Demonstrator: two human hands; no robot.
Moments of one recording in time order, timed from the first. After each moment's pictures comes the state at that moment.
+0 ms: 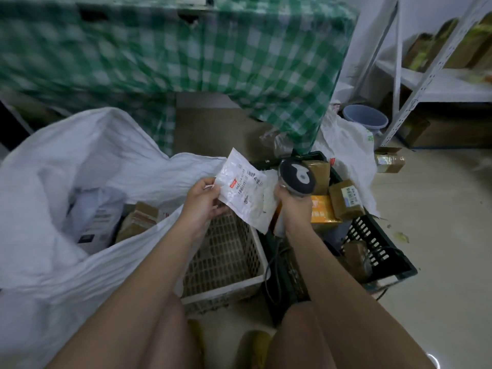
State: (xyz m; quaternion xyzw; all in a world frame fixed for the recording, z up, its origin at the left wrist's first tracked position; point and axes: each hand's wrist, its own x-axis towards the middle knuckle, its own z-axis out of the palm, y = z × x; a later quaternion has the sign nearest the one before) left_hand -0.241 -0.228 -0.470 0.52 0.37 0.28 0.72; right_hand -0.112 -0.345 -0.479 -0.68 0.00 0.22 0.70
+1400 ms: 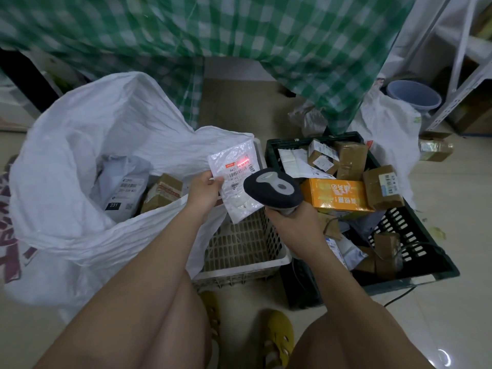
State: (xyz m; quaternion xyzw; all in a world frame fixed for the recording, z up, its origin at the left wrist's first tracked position) left_hand -0.267 -0.189 -0.526 0.59 0.47 0.26 0.60; right_hand -0.176 -0.365 -0.488 -0.77 -0.28 0.28 0.51
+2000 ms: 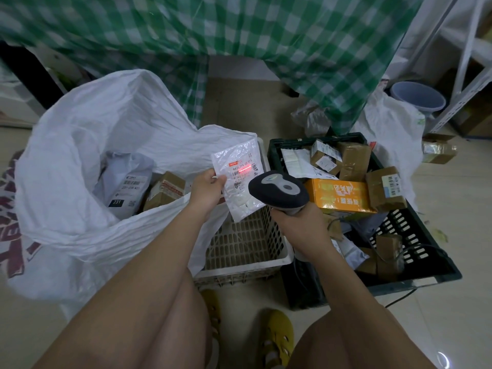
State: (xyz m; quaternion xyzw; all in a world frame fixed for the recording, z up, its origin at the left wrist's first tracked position) left_hand -0.267 -0.186 -0.529 0.59 0.49 0.26 0.59; right_hand -0.175 -0.366 -0.485 -0.78 -0.27 0.28 0.49
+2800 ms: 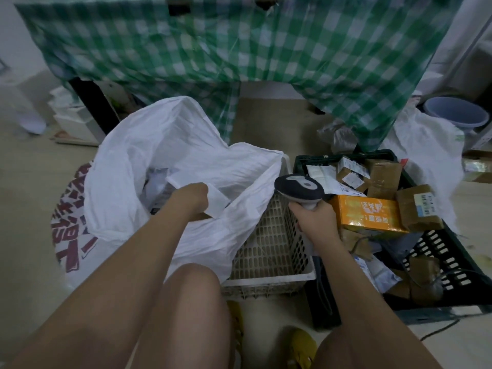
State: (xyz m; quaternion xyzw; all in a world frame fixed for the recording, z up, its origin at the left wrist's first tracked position) left_hand -0.340 -0.124 -0.486 0.84 0.49 -0.20 0.13; right_hand -0.169 -0.327 -0.491 -0.76 -0.20 0.29 0.54
